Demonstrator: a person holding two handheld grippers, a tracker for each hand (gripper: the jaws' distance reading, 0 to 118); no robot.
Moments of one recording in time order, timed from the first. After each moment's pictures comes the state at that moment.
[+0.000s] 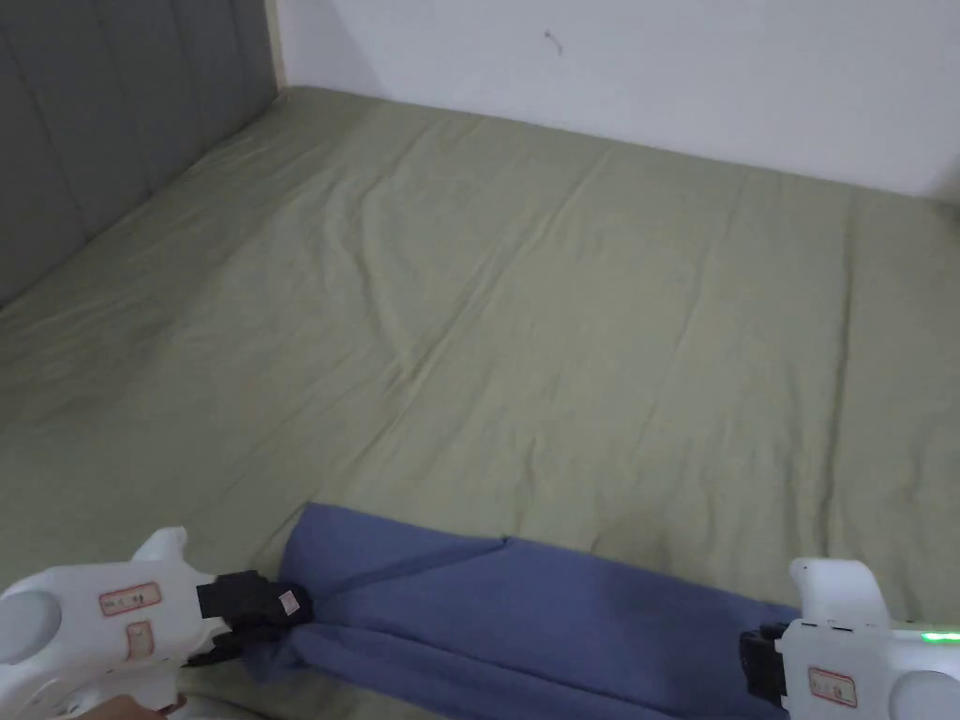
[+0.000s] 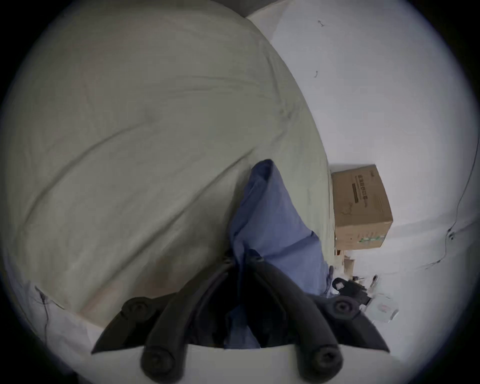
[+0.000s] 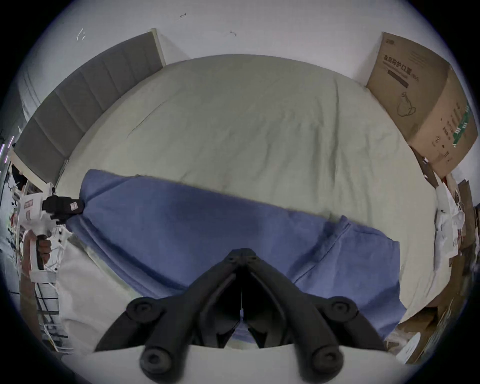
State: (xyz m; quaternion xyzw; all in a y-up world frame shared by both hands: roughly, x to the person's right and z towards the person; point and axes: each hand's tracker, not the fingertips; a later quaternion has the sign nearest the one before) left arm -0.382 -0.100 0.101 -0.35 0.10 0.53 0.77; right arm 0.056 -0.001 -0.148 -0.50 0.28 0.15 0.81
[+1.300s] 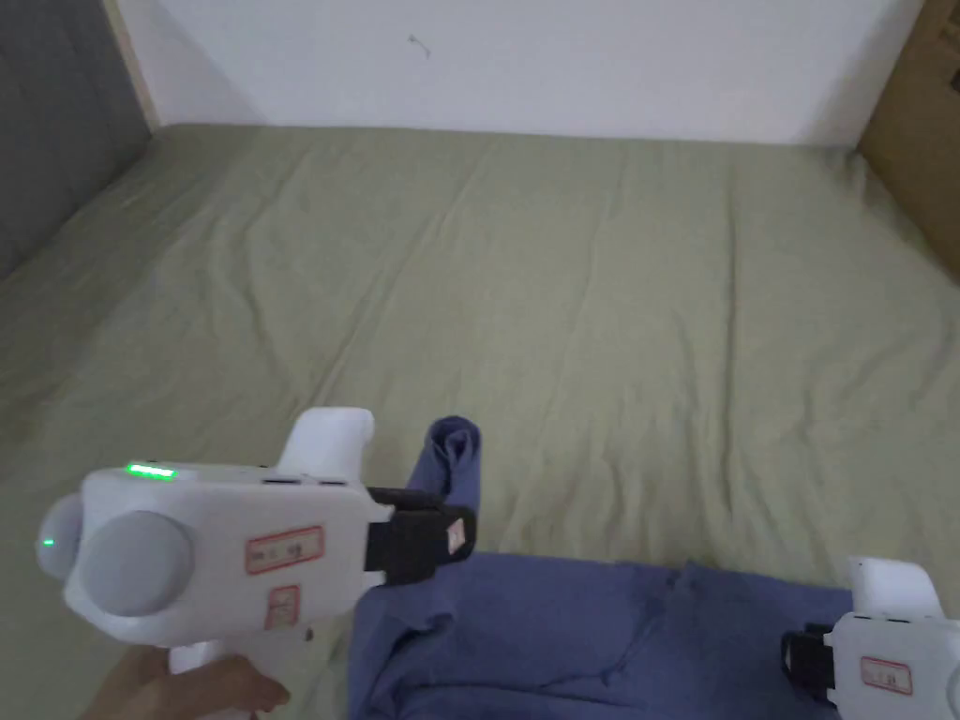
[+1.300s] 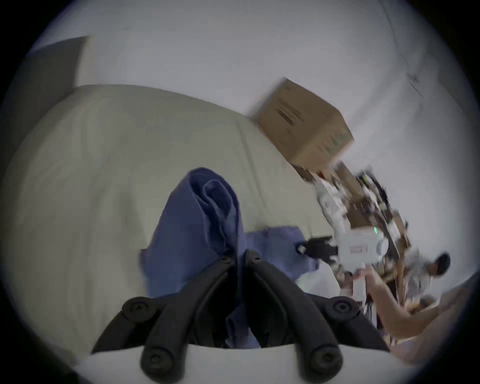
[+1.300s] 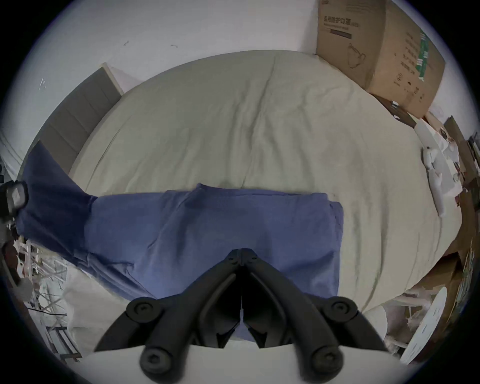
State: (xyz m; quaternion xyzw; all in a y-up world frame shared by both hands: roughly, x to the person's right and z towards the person) left arm -0.192 0.074 -0.040 -0.38 -0.15 0.21 0.89; right arm 0.166 -0.009 -0.164 -0.52 0.20 0.04 0.83
